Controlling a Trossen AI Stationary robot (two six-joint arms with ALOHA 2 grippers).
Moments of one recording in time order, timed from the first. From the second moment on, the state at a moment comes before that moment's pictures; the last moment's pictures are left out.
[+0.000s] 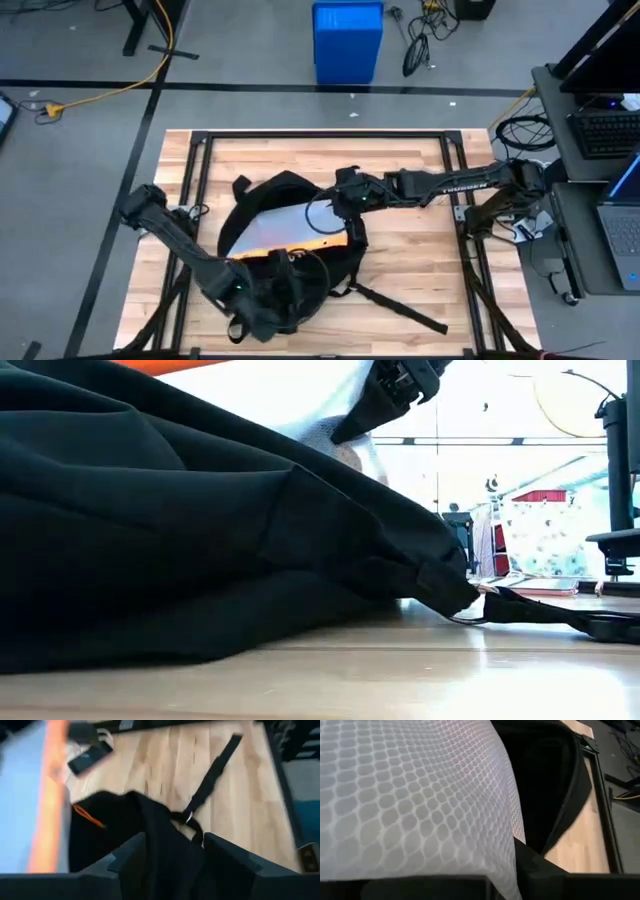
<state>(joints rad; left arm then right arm) -0.68 1.75 1.53 -0.72 -0.71 -0.48 0.01 1.55 1.23 -0.39 0.08 -0.33</state>
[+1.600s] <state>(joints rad) -0.92 1.78 1.53 -1.06 -0.50 -0.49 0.26 1.54 1.29 -0.65 -0.11 -0.04</state>
